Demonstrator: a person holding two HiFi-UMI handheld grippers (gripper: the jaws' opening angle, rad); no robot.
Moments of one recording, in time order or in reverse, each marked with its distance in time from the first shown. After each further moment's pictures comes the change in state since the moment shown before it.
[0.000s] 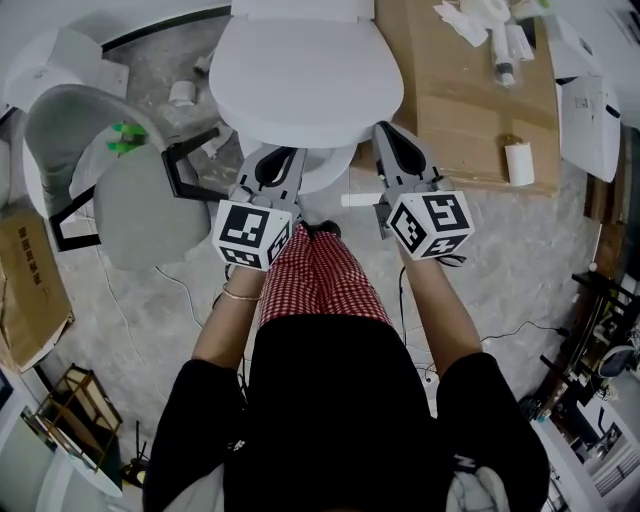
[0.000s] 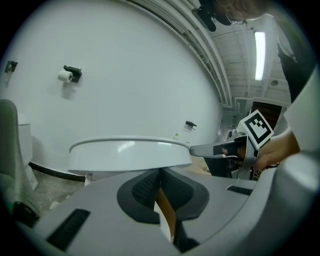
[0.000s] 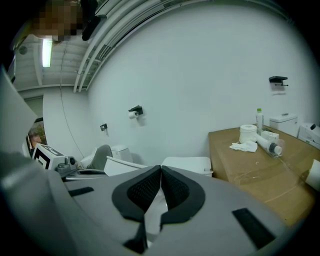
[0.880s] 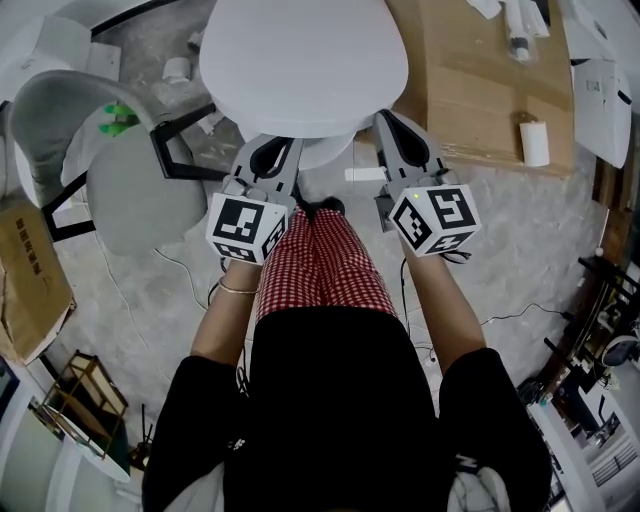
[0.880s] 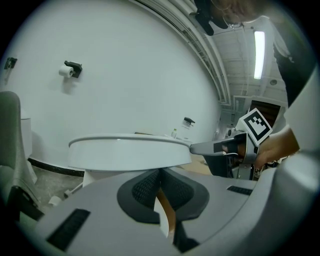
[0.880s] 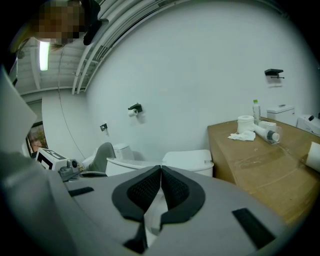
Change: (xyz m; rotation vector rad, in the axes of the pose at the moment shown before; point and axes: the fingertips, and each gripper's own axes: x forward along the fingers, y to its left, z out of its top) left arm -0.007 -0.004 -0.038 -0.006 0.033 -0.019; right arm -0.008 0.004 -0.035 0.041 0.019 0.005
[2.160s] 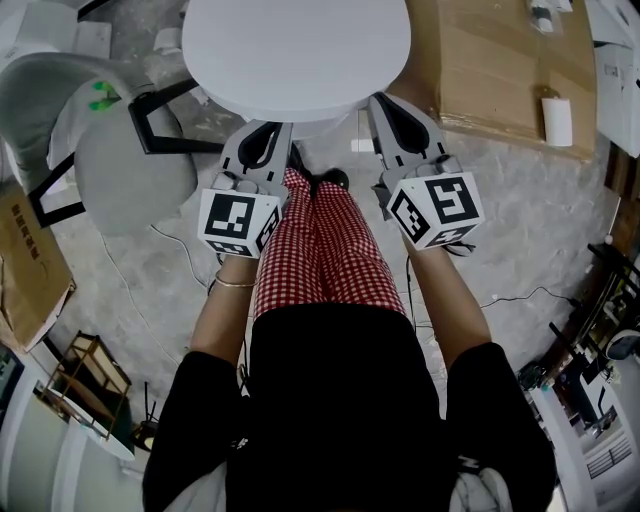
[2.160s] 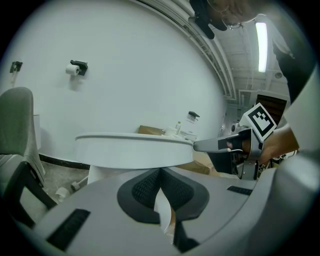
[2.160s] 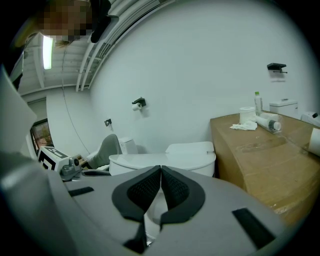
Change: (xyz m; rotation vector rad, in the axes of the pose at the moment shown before) left arm -0.011 -0.002 -0.055 -0.004 0.044 0.073; right arm -0.007 0.005 -0.051 -0.019 0.042 0.044
